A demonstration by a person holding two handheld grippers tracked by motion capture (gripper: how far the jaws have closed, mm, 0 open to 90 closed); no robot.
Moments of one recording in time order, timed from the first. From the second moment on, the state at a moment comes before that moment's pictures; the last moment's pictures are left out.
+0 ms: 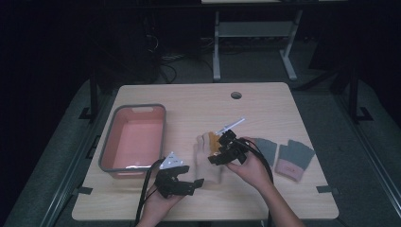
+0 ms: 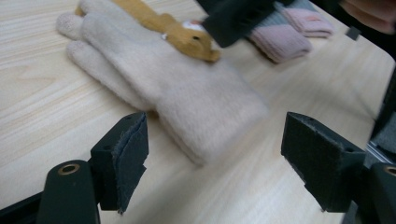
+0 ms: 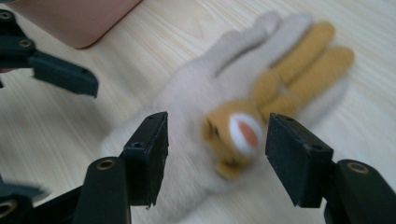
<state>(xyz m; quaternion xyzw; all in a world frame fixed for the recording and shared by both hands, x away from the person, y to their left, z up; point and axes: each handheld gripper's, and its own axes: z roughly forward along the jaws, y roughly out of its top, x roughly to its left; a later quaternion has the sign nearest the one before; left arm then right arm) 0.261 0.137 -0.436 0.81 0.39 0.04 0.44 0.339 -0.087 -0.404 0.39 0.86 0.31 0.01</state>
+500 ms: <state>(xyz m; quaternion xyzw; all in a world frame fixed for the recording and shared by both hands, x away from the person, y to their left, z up) 0.298 0.125 -0.445 0.78 0.46 -0.01 0.42 0.329 -0.114 -0.435 0.45 0.82 0.35 -0.04</state>
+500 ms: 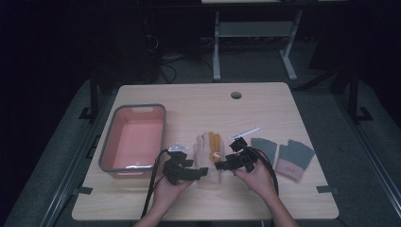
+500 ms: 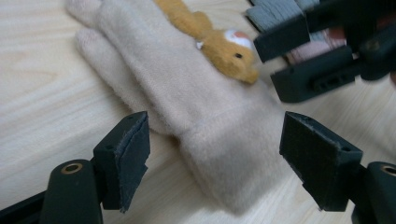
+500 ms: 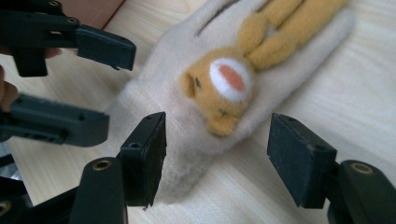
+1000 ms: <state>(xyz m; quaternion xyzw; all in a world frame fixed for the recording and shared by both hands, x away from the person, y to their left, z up) 0.310 0.128 -0.463 0.75 0.51 -0.07 0.41 0.323 -0.115 -0.455 0.49 0.78 0.37 -0.08</state>
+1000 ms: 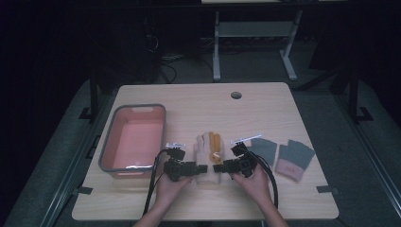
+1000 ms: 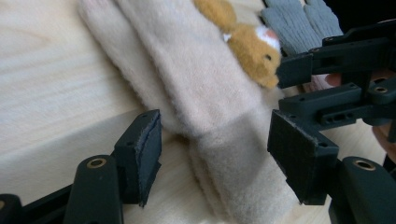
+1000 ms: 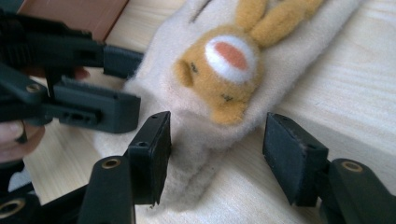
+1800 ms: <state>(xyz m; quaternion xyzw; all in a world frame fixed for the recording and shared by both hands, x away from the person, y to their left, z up) 0.311 0.123 -0.464 0.78 0.47 -0.10 0.39 0.336 -0.107 -0.465 0.54 0.75 0.38 -0.09</state>
